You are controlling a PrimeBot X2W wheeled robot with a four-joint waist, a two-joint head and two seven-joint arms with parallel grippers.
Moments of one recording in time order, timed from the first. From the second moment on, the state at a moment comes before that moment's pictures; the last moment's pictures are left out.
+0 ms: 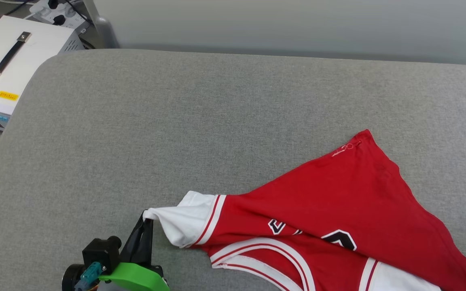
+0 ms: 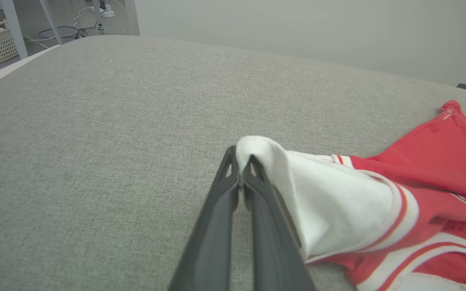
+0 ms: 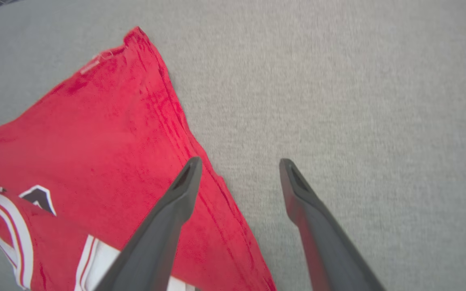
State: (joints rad) left arm 0.02 0.10 -0.08 0.24 -0.24 -0.11 -0.26; right arm 0.13 -0.57 -0.15 -0.05 0.76 0.13 0.53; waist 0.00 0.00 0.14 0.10
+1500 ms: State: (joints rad) left arm -0.15 0.05 -0.15 0.22 -0.24 -0.12 -0.26; right arm -0.76 -0.68 0.62 0.39 0.75 0.13 0.74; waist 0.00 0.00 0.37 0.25
